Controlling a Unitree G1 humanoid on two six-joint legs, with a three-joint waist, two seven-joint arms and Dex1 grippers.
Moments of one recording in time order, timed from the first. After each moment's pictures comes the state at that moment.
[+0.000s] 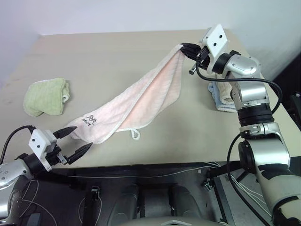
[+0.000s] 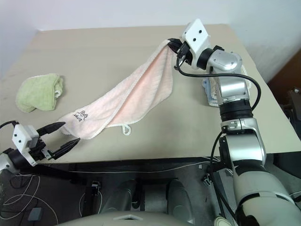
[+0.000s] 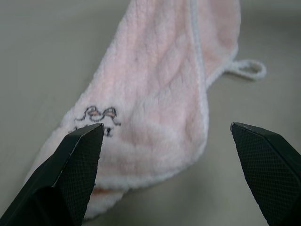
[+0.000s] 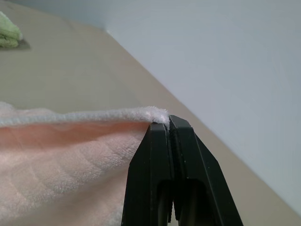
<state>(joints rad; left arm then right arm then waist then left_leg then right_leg) 0.27 0.71 0.44 -0.17 -0.46 0.03 -0.98 -1.04 -0.49 0.03 0.52 0.07 -0.01 0.80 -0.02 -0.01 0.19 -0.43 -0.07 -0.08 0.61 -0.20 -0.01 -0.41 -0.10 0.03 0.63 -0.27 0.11</state>
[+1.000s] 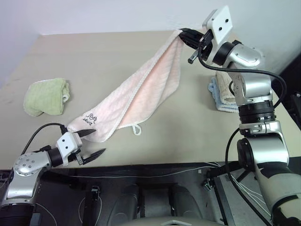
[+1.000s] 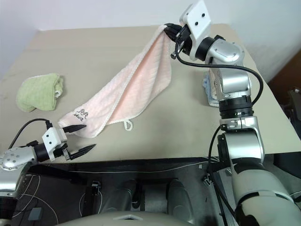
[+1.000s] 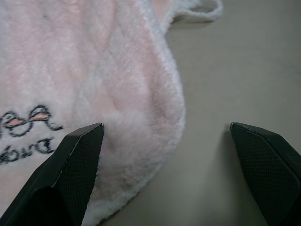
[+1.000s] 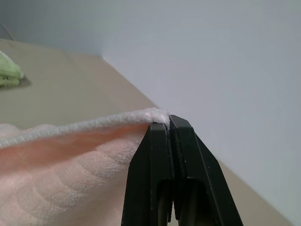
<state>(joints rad) 0.07 0.71 0.18 0.07 -0.26 -0.22 -1.05 -1.07 -0.48 0.01 0.40 0.14 0.12 0.76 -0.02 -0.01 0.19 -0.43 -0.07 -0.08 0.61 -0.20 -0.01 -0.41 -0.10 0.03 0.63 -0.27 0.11</state>
